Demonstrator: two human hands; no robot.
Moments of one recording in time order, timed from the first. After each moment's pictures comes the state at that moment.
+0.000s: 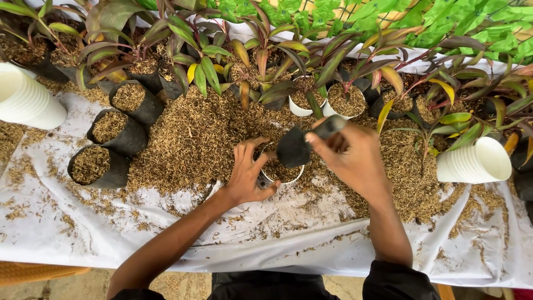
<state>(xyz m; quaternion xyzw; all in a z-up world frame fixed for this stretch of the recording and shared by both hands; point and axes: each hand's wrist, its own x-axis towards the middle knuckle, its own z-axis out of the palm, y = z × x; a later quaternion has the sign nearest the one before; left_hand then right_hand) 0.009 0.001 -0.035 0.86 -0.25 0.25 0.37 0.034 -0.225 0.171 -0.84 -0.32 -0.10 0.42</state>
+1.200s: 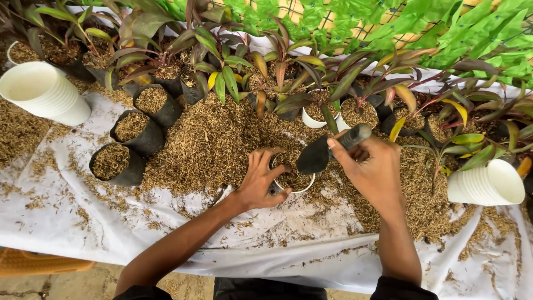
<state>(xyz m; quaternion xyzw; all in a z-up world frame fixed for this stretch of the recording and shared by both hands) 0.005 0.002 -0.024 0.86 -0.27 0.20 0.37 0.025 -0.224 0.182 -0.89 -0.24 -0.11 0.36</state>
